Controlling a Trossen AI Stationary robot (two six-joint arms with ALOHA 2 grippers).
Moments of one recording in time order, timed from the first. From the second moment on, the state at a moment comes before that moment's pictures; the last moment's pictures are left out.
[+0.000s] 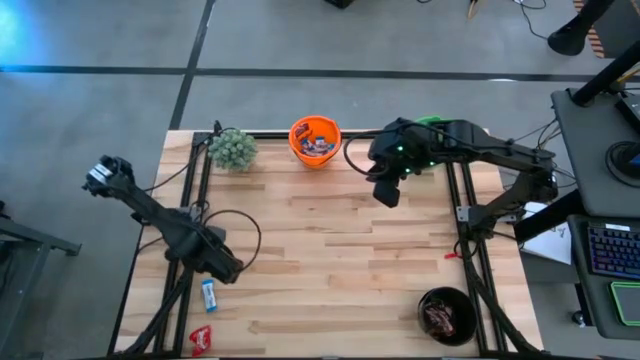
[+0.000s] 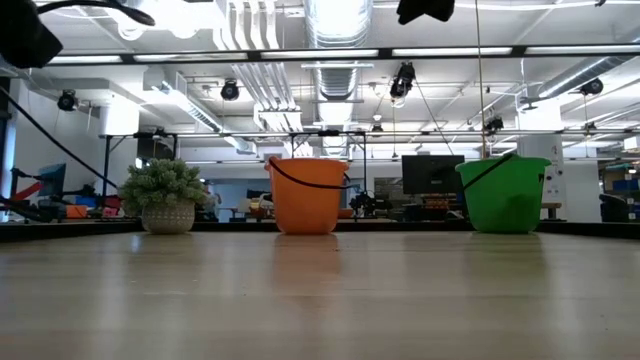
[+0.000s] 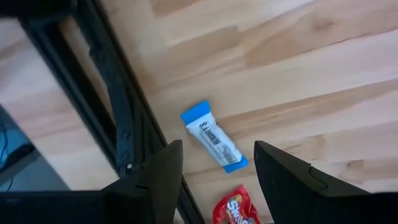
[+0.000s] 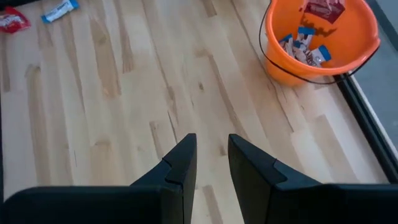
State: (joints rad) left arm -0.62 1.28 0.98 -1.31 0.18 -1.88; right arm -0.15 1.48 1.76 -1.18 -0.01 0.15
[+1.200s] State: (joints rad) left arm -0.81 1.31 0.67 -0.76 0.35 -2.23; right arm -0.11 1.44 1.76 -1.31 -0.01 0.13
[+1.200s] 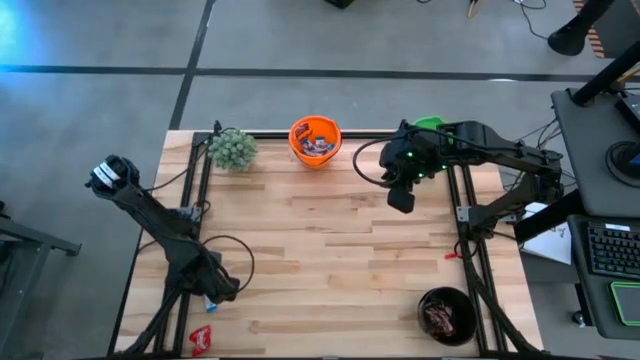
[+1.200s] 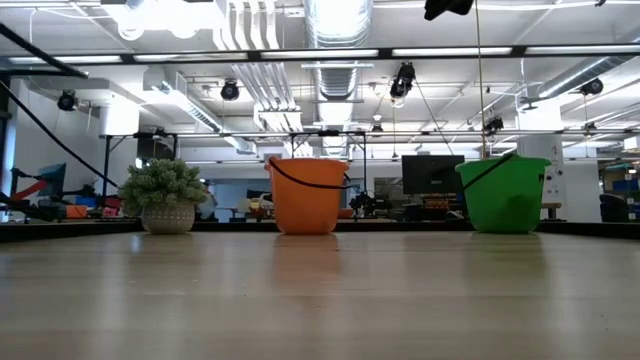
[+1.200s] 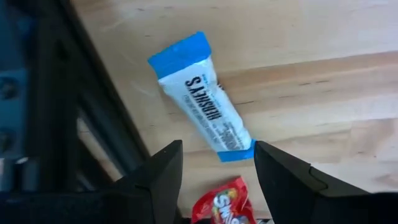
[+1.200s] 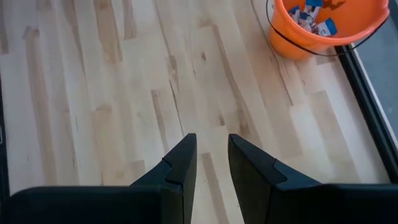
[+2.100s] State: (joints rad) left arm -0.81 1.31 0.52 -0.57 0.31 -2.26; right arm -0.10 1.44 1.76 -1.31 -0.08 0.16
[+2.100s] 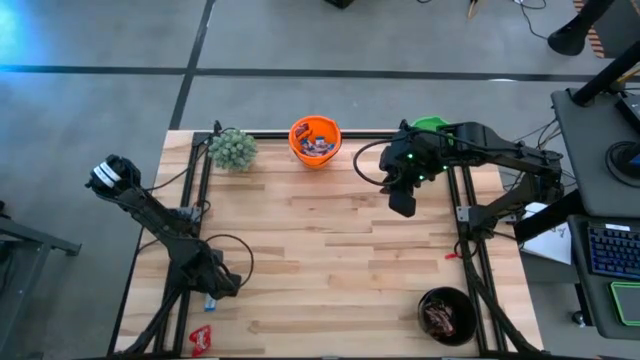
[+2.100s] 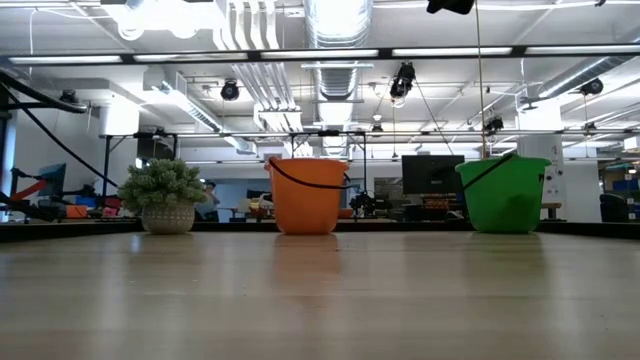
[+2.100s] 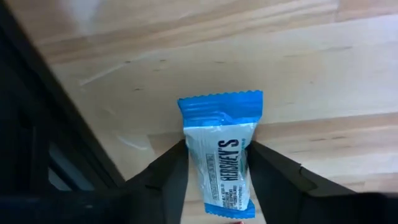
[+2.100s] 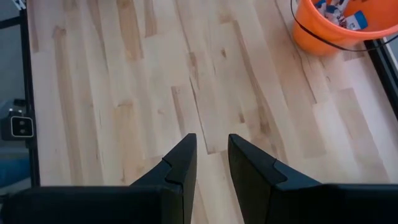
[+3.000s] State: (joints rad) left arm -0.81 1.31 0.72 -0.51 0.09 -1.78; right arm -0.10 1.44 1.76 -1.29 -0.09 0.15
